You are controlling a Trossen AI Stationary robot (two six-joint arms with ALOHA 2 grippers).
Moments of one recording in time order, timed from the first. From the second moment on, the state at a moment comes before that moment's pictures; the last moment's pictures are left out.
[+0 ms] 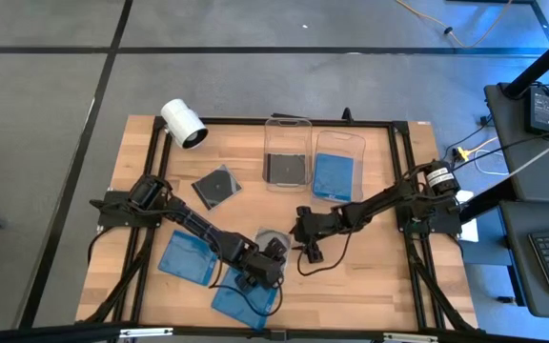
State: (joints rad) left arm -0.41 2.06 1.31 -0.37 -0.22 0.43; right arm 0.28 1.87 0.75 0.26 -0.02 0.02
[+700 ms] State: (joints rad) left arm -0.43 2.06 1.31 -0.37 -0.35 0.44; right arm 0.38 1.87 0.75 0.25 0.11 0.18
